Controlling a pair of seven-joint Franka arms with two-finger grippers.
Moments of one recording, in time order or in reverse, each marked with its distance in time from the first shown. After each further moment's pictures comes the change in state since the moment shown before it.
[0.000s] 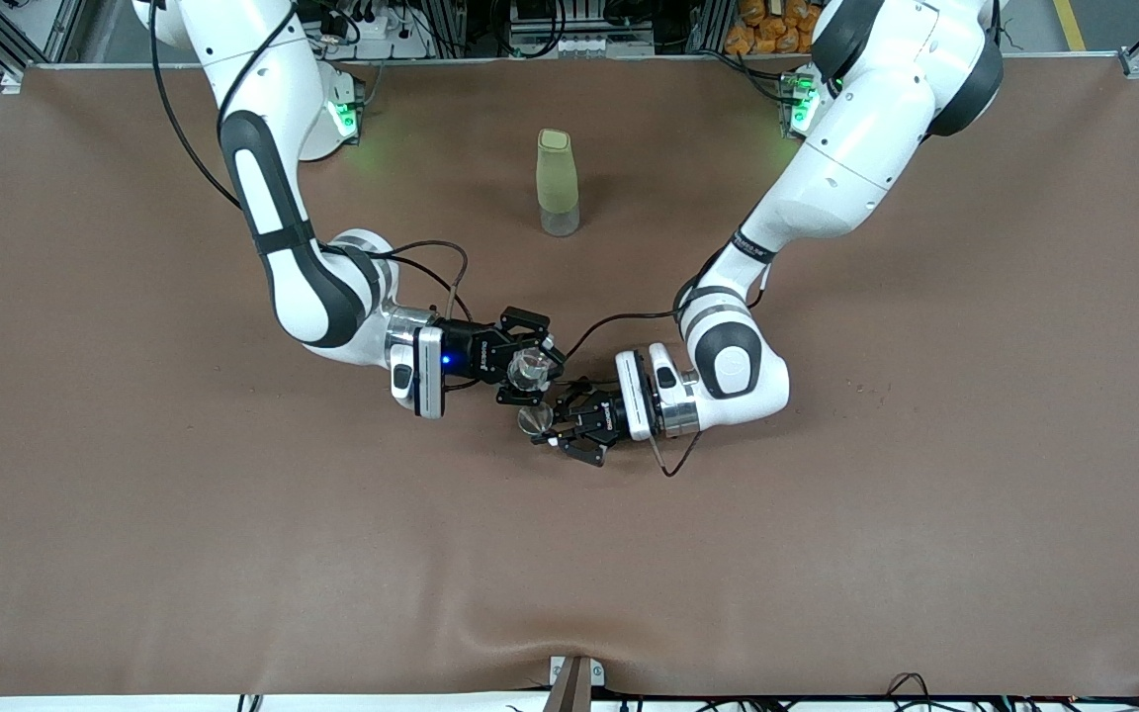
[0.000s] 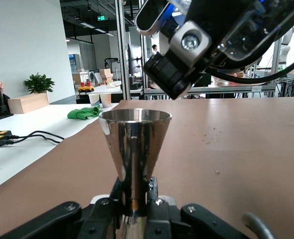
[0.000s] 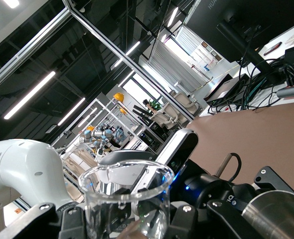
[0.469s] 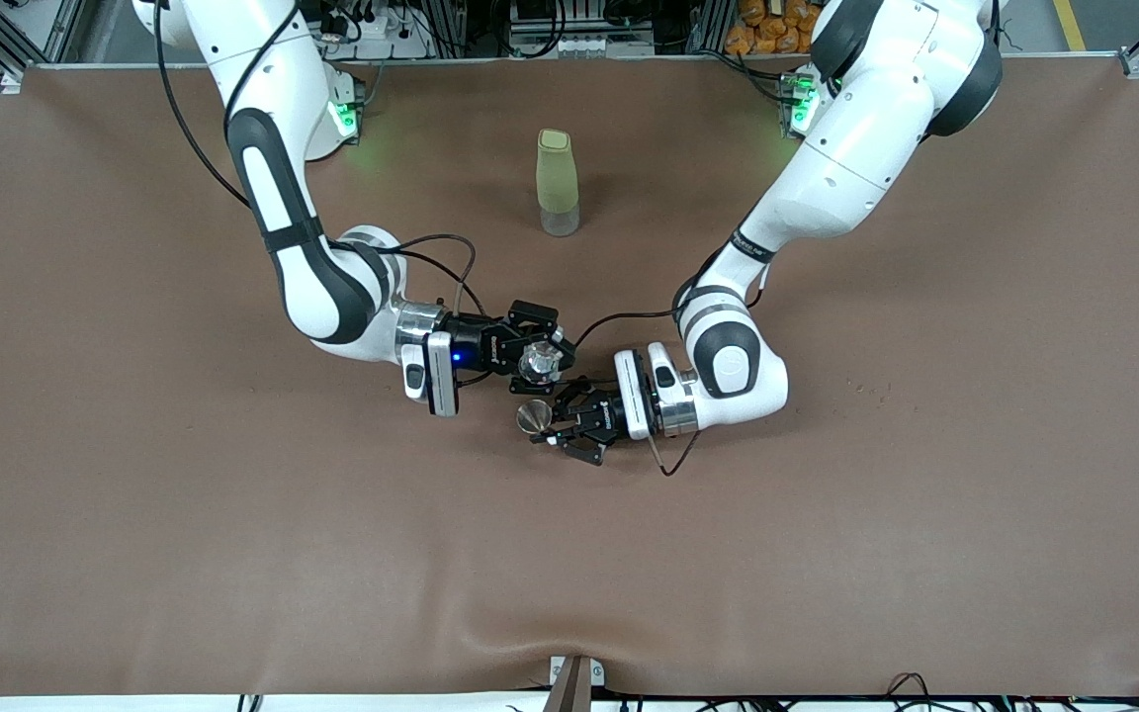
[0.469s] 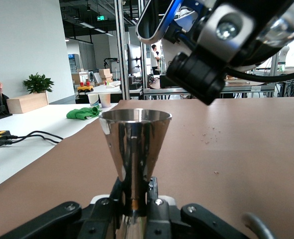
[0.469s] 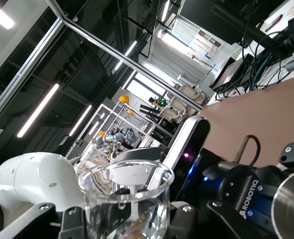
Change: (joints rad) left arm -0.001 0.001 0.000 0.000 -0.001 0.000 0.000; right arm 0.001 -0.002 0.026 0.004 0.000 -0.005 0.149
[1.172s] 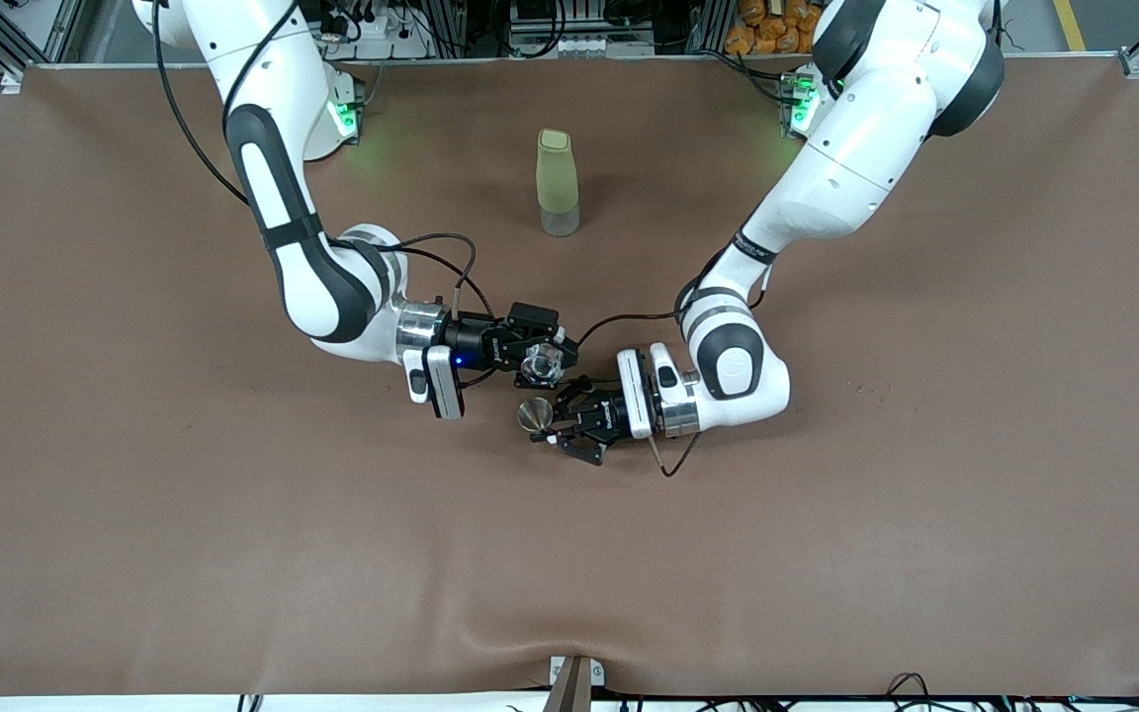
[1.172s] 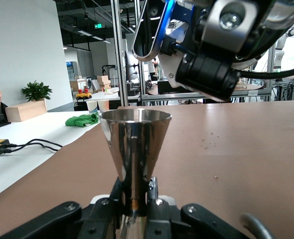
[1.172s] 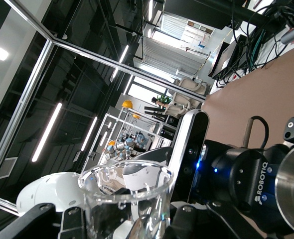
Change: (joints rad) left arm 0.012 0.000 0.001 -0.003 -0.002 -0.043 0.023; right arm -0.001 -0.005 0.000 0.013 0.000 -0.001 0.207
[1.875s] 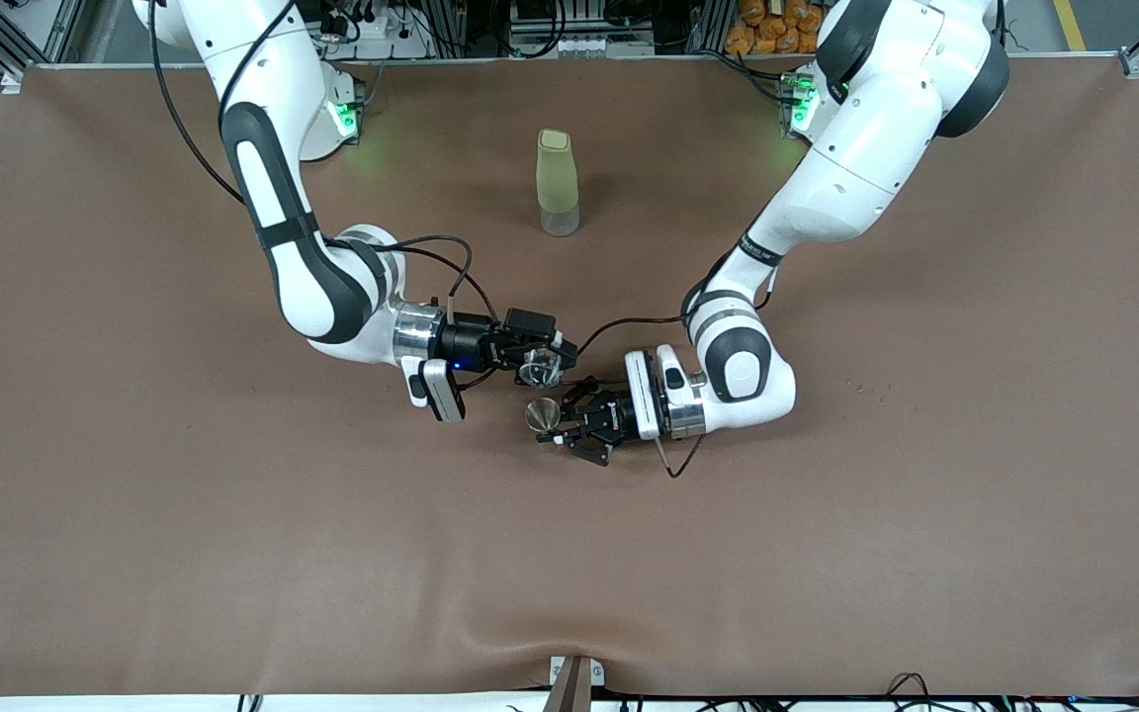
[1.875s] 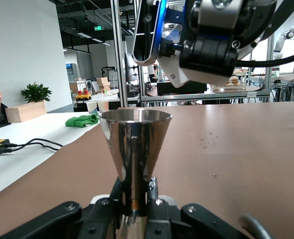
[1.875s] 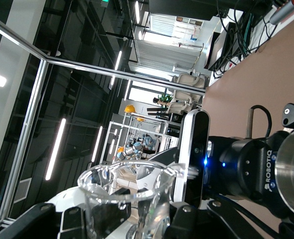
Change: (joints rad) left arm 0.014 0.001 0.000 -0.018 0.000 -0.021 0.012; right arm -0.004 -0.001 -0.001 0.010 0.000 0.000 0.174
